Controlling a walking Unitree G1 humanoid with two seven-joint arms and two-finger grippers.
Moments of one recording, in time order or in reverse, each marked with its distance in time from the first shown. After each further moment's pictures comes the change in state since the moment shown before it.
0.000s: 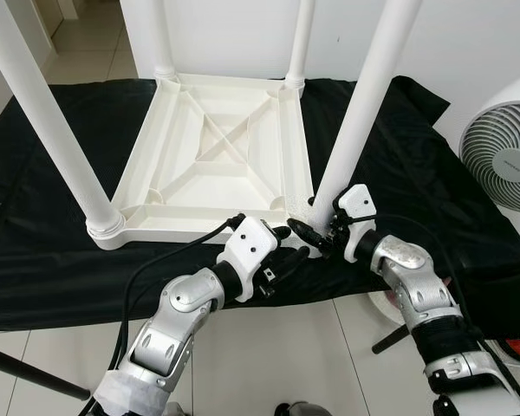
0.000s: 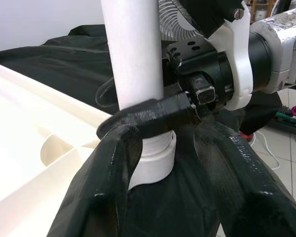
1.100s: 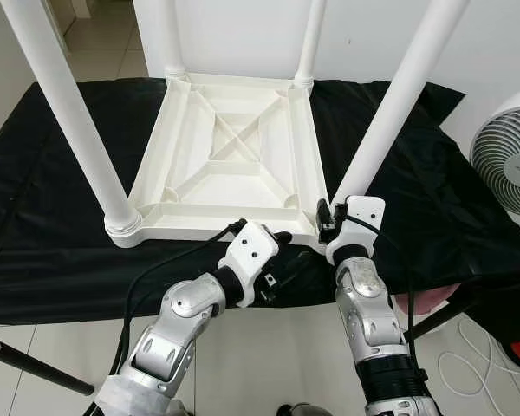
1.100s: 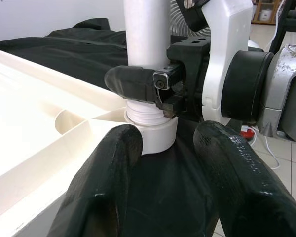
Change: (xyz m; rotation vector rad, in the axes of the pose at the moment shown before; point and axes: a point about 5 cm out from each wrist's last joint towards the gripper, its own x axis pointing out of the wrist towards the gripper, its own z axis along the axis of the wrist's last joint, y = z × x) left arm -0.001 -0.005 -0.004 -0.018 0.010 -0.006; right arm 0.000 0.027 -0.001 0.225 -0.075 -0.880
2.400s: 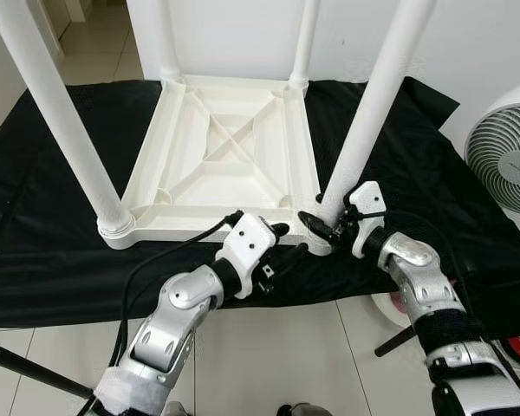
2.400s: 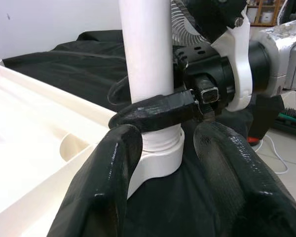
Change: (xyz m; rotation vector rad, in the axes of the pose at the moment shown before) left arm 0.004 0.010 0.009 0.026 -0.023 0.018; right arm 0.031 -0.028 0.002 -0.198 0.063 0.858
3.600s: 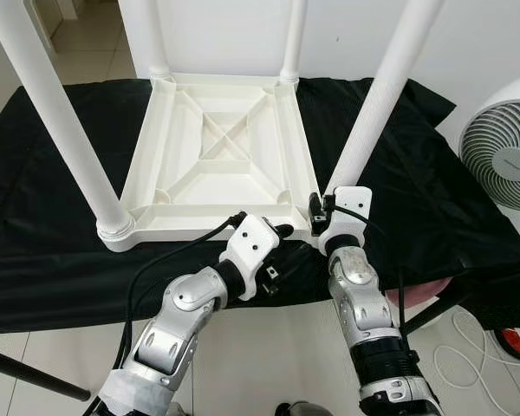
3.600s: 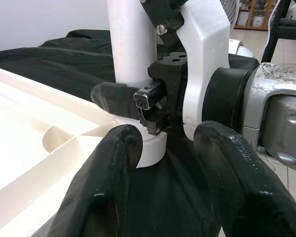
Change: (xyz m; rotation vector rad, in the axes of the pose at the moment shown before) left arm 0.001 -0.007 -0.002 -0.027 -0.005 -0.008; right arm 0.023 0.042 0.009 0.178 -0.055 -0.782
